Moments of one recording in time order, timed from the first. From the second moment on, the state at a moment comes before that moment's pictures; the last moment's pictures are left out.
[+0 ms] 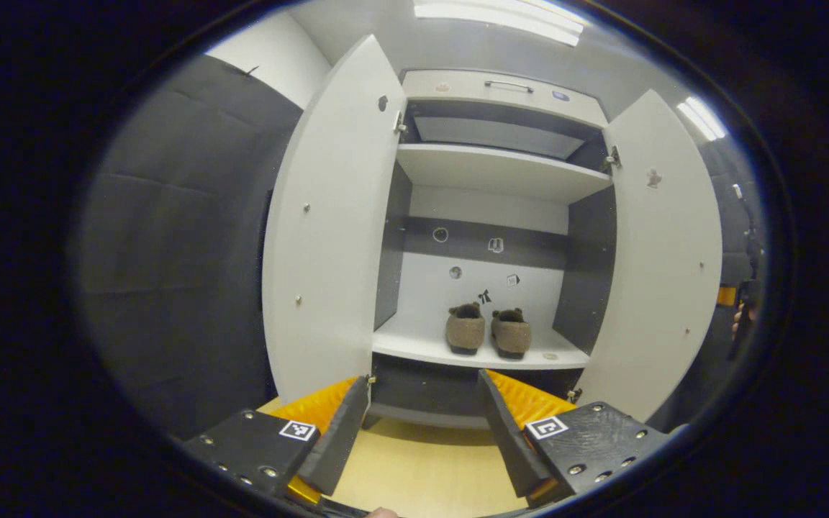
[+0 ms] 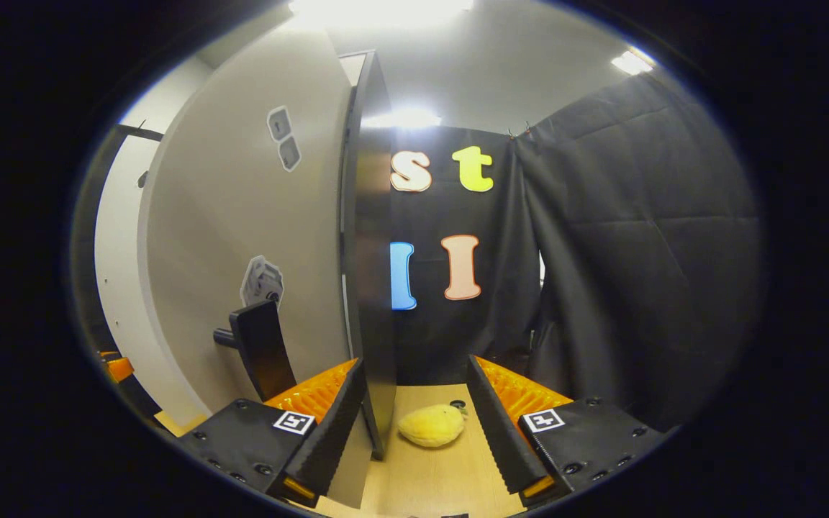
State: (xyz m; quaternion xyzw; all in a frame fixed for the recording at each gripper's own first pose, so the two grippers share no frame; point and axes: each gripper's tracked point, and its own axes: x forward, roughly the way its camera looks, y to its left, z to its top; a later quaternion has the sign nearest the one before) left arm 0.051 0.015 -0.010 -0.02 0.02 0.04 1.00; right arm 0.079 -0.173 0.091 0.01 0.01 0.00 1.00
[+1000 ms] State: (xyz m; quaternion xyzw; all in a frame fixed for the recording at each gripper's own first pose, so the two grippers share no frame) left arm 0.047 0.056 0.001 -0.04 0.05 0.02 1.00; right arm 0.096 -0.042 0.098 0.03 -0.01 0.04 1.00
